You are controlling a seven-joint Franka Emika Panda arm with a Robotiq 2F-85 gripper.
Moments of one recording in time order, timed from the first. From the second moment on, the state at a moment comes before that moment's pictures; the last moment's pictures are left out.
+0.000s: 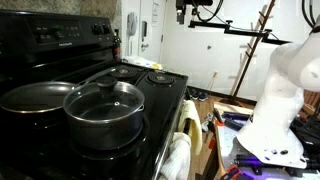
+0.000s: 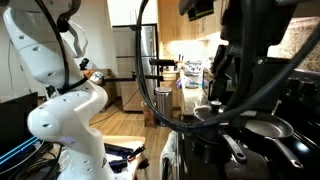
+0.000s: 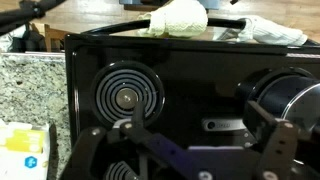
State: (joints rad) arm -0.06 -0.31 -0.27 -2.02 -0.03 1.58 -0.32
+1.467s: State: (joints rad) arm -0.06 -0.31 -0.27 -2.02 -0.03 1.58 -0.32
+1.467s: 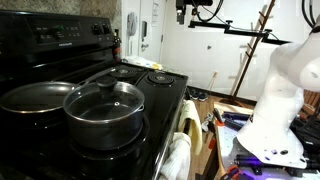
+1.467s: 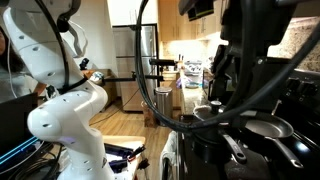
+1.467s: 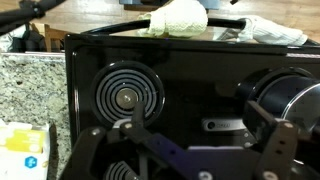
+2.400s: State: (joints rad) arm -0.01 -0.31 -0.17 -2.16 0.10 1.86 -0.35
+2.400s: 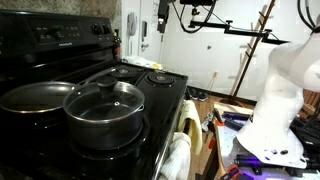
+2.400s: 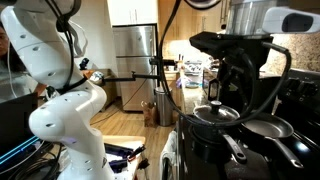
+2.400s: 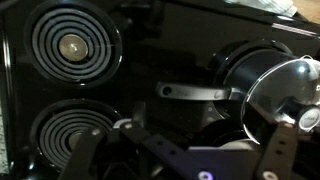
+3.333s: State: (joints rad) arm 0.13 -0.32 -0.07 -2.27 0.18 1.98 -0.45
